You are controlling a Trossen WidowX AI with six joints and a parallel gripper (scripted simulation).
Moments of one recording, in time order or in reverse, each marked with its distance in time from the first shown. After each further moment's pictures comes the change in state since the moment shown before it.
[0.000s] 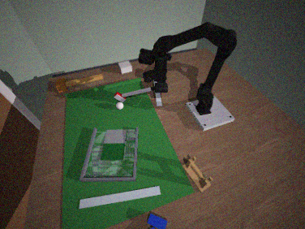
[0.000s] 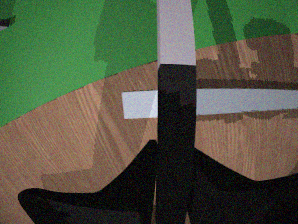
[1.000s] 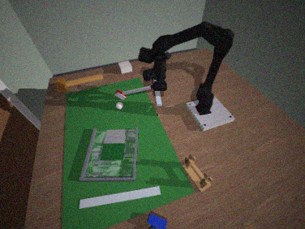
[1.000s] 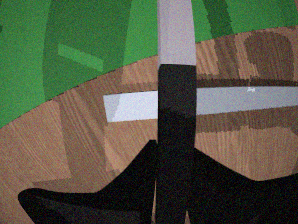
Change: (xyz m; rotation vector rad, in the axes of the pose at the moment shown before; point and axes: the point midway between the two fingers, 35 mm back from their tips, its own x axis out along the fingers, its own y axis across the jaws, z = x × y) arm 0.005 -0.019 0.001 0.027 0.008 -0.004
